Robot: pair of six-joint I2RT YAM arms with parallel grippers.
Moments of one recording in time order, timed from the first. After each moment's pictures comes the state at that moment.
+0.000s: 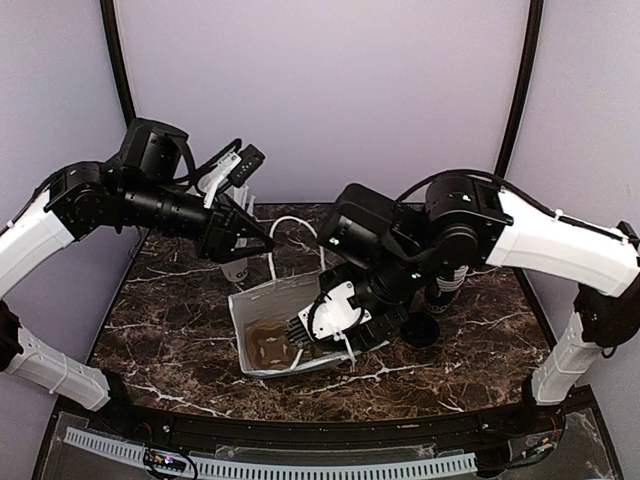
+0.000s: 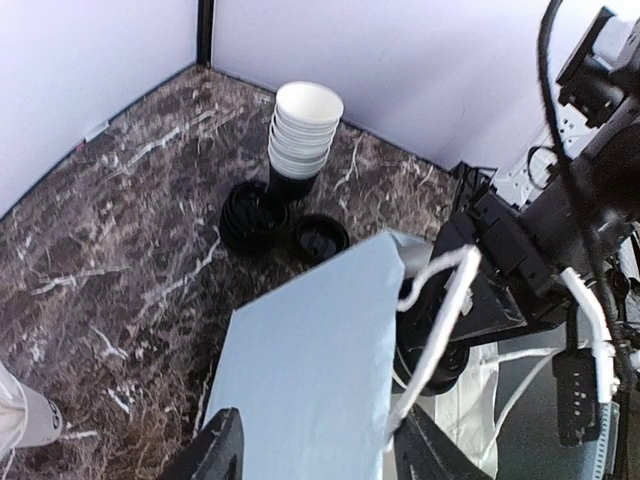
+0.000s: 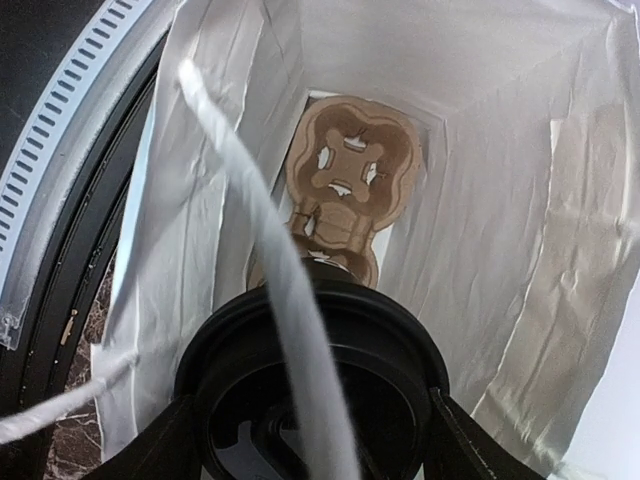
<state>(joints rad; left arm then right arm) -0.87 1.26 1.49 -0.85 0.32 -0.05 1.34 1.68 1.84 -1.25 0.12 -0.88</state>
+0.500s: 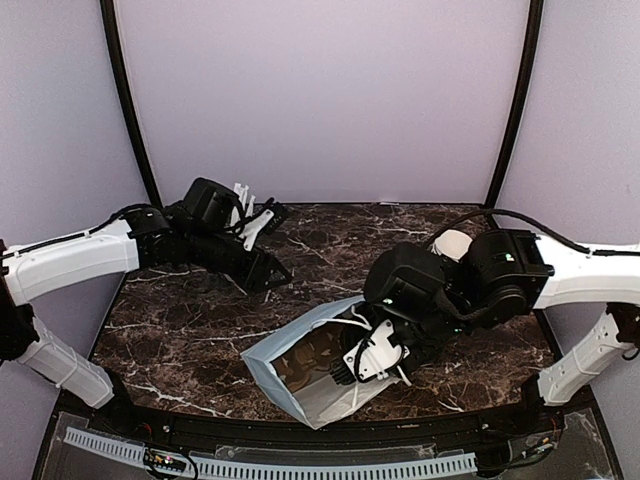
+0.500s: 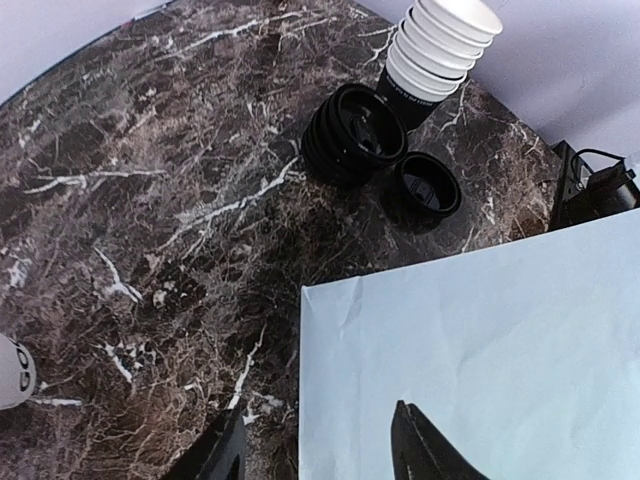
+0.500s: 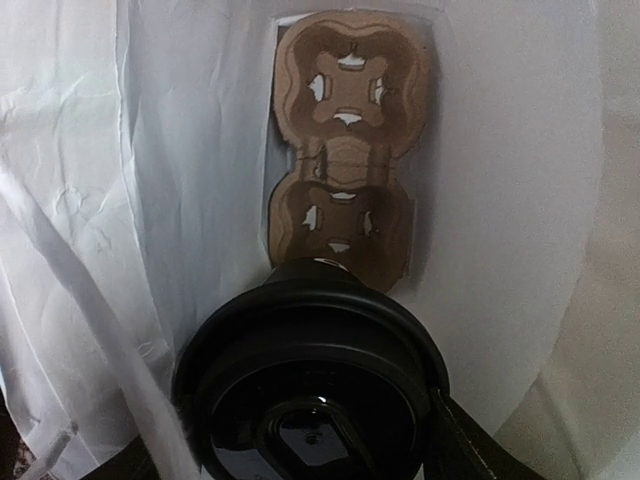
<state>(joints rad) -0.79 1.36 1.18 -0.53 0.25 -0.10 1.43 1.43 1.40 -1.08 0.29 -0.92</state>
